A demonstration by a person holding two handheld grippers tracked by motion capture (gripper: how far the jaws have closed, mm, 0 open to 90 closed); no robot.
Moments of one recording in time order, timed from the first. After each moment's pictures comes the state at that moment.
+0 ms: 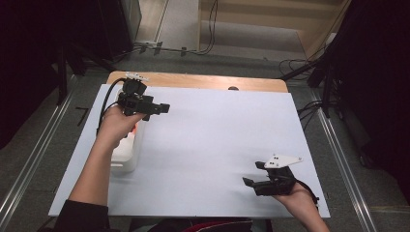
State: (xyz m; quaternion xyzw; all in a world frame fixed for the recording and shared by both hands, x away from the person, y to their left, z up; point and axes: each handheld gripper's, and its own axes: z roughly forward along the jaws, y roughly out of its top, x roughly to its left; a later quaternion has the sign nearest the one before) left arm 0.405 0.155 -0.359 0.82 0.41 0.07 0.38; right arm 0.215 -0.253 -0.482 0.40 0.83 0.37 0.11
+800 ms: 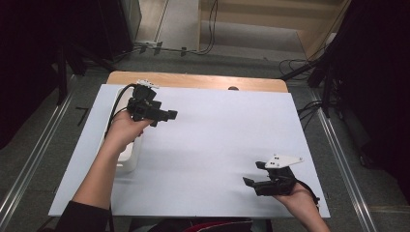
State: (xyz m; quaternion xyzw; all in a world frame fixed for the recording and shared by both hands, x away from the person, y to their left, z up) left arm 0.399 0.136 -0.373 0.84 0.39 0.07 0.37; right arm 0.214 -0.254 -0.481 0.40 0.83 0.37 0.11
